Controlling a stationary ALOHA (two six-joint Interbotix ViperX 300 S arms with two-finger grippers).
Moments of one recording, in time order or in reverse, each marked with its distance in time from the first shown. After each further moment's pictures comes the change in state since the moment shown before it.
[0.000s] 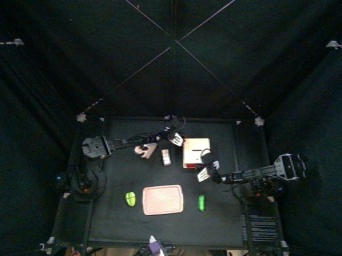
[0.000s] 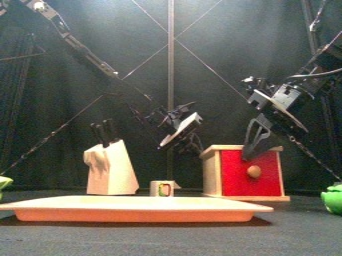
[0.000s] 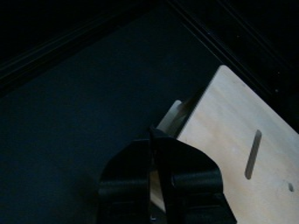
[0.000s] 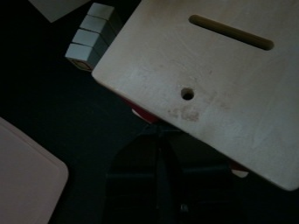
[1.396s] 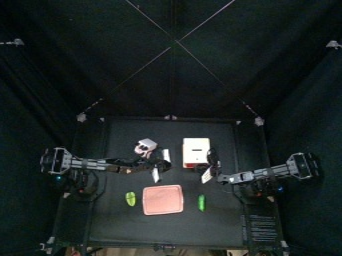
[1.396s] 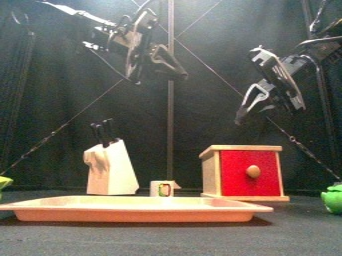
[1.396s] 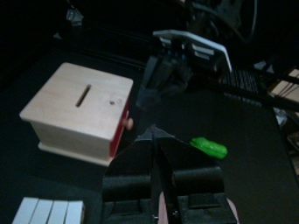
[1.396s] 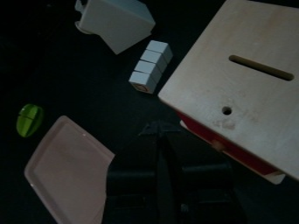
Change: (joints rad) left arm -0.440 -0.597 0.545 0.222 -0.296 0.009; right arm 0.118 -0.206 -0.015 -0.005 0.000 0.011
